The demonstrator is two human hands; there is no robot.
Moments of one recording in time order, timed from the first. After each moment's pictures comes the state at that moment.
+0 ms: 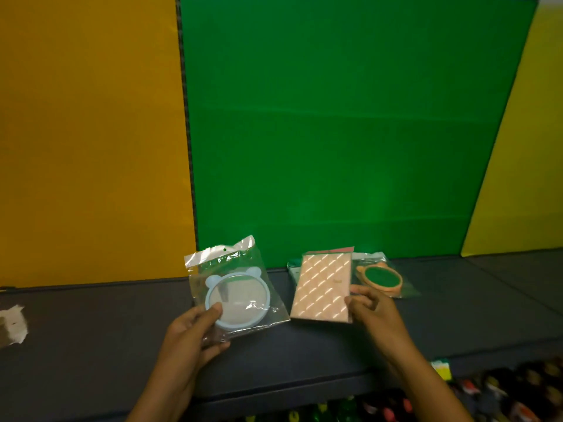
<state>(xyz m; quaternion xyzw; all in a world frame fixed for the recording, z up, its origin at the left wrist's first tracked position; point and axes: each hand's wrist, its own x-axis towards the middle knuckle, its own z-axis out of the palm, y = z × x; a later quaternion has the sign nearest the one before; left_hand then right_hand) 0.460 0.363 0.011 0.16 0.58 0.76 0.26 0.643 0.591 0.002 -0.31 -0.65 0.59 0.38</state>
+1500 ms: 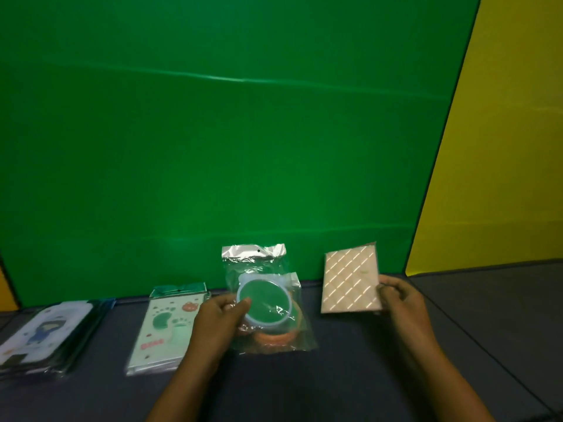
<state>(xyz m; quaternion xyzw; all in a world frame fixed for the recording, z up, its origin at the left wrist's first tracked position) 0.559 0.739 -0.017 0.24 0.70 0.64 0.20 0.773 0.933 -0.003 -0.37 -0.63 0.51 0.46</state>
